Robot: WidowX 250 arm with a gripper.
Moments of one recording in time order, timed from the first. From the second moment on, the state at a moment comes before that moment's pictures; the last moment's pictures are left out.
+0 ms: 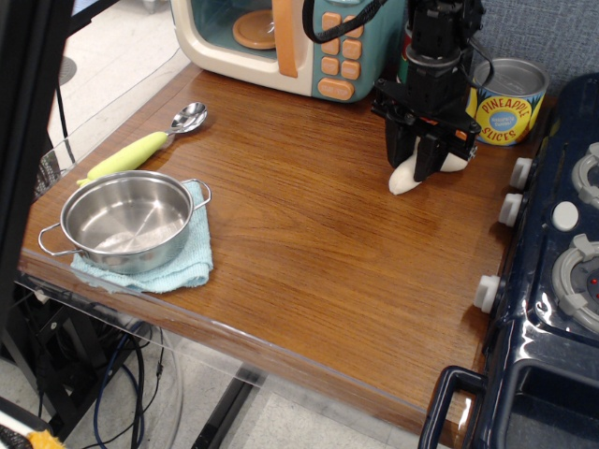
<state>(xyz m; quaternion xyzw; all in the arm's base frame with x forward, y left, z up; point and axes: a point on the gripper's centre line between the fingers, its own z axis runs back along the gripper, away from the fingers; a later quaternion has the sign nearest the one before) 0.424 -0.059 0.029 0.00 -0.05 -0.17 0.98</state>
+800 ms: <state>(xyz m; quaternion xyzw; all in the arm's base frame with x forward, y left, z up) 0.417 -0.051 0.066 0.01 -0.07 -0.16 0.98</state>
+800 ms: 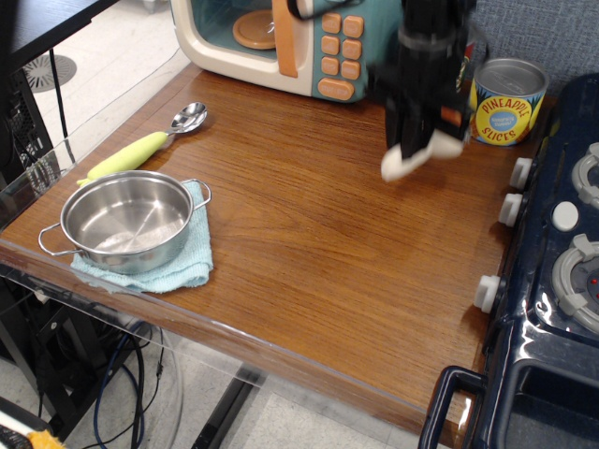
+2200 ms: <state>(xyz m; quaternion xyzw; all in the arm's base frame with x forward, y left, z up) 0.259 -0.063 0.070 0.01 -0.06 -0.17 0.98</state>
